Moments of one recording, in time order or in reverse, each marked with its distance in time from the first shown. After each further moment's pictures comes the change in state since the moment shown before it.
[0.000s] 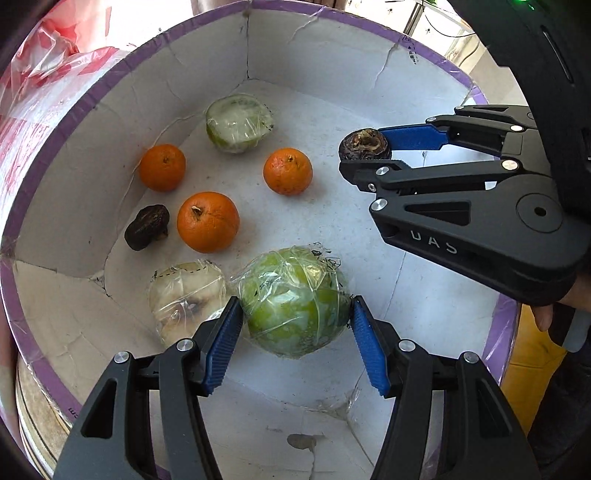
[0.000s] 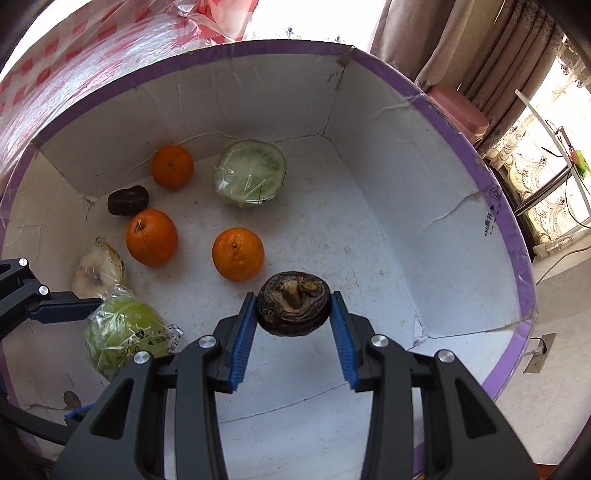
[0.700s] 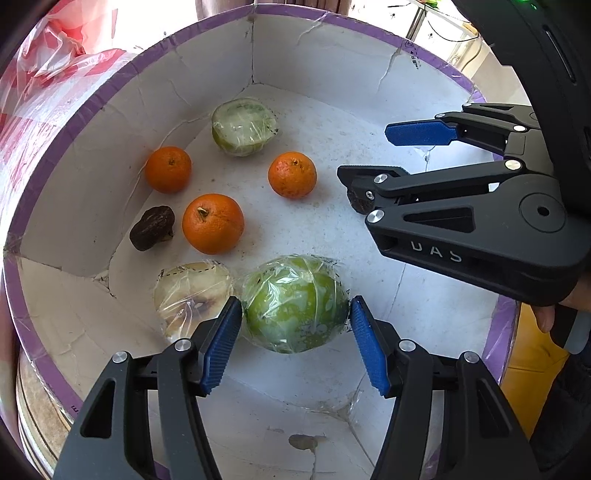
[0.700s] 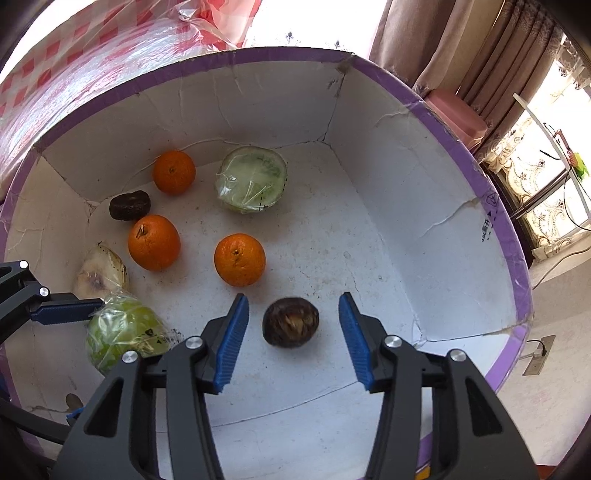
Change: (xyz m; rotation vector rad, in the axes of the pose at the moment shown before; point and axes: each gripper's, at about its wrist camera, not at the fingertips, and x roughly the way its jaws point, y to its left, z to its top) left arm -0.004 -0.003 -0.006 -0.003 -0.024 0.012; right arm -0.005 0.000 -0.001 -0.009 -0.021 -0.011
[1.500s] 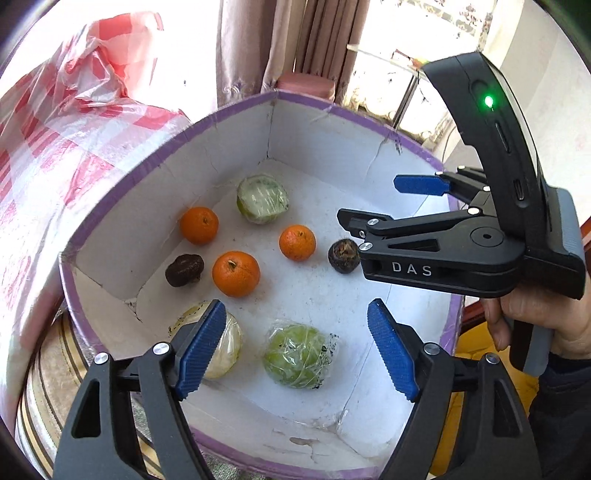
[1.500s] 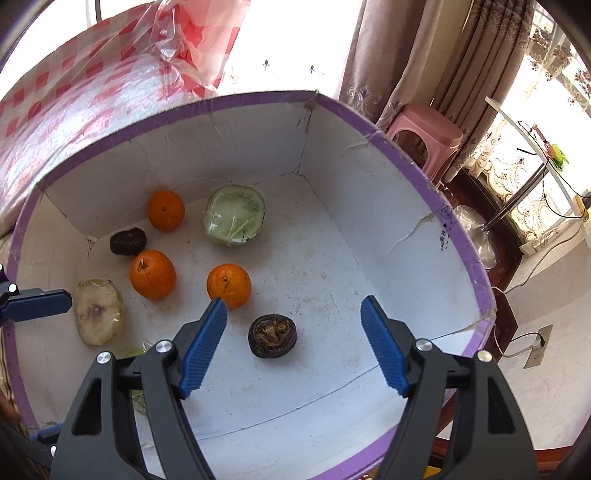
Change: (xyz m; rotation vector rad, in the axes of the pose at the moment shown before) left arm -0.074 0.019 -0.022 -0.074 -0.293 -0.047; right arm -0.039 -0.009 0.005 0.106 -0.137 -0.038
